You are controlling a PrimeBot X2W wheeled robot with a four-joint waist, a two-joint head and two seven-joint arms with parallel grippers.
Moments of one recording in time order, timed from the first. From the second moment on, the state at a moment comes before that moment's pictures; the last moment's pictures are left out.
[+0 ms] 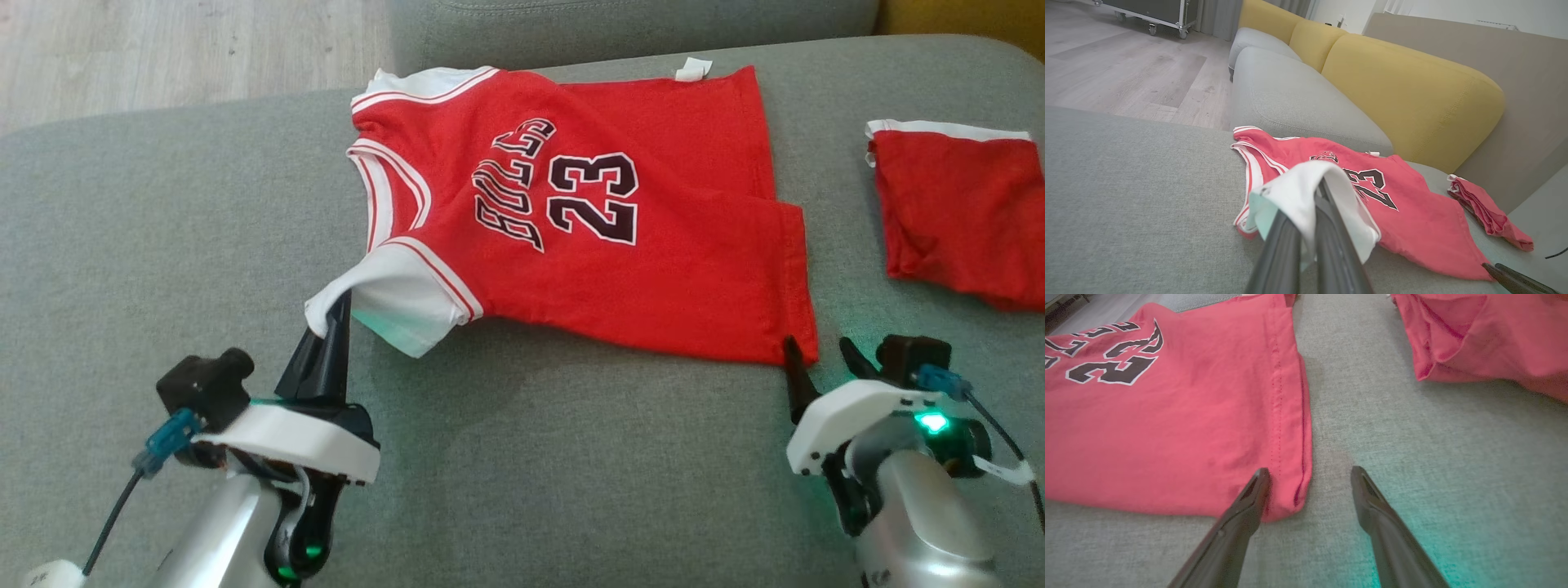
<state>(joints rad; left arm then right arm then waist) -0.23 0.25 -0.43 0.18 -0.69 -0.01 -0.09 -0.35 -0.05 -0.09 0.80 0.07 0.13 -0.03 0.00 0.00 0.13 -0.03</state>
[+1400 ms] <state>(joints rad) -0.35 0.38 -0.13 -0.27 -0.74 0.15 -0.16 -0.55 -0.17 0.21 0.10 0.30 0.13 -0.15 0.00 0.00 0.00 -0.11</state>
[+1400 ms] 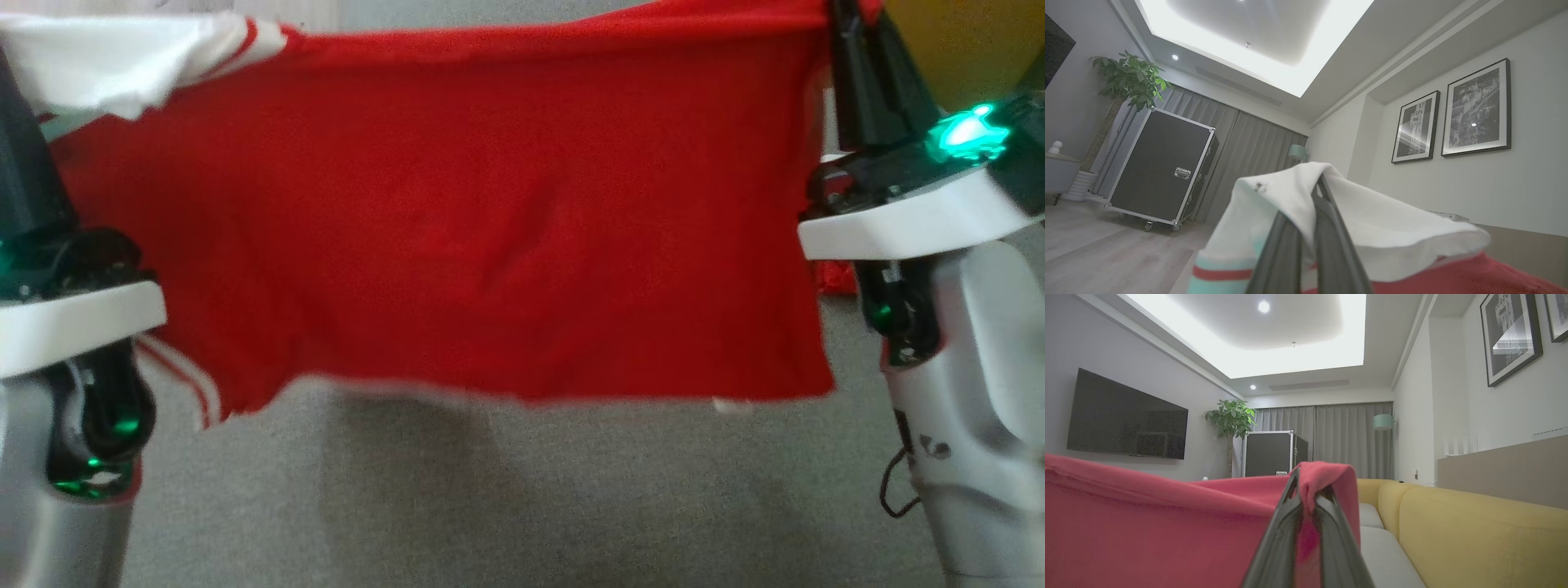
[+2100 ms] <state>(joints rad) -1.30 0.42 -0.27 0.47 -0.63 -0.02 -0.04 -1.32 -0.21 0.22 0.73 0.29 0.13 -0.20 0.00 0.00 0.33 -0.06</state>
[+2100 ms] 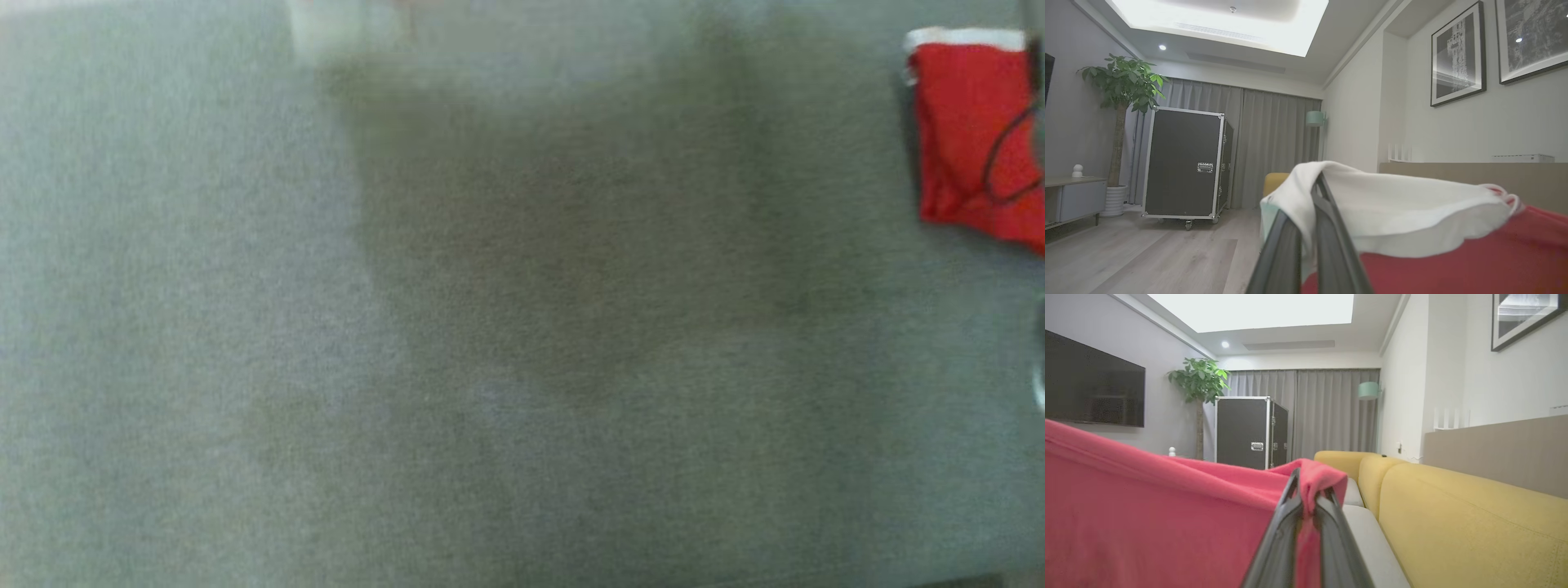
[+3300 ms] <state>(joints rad) -0.40 0.69 -0.66 0.27 -1.02 -0.13 0.27 -0.86 -0.46 1.03 0.78 0.85 0.13 0.09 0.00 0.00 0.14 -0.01</state>
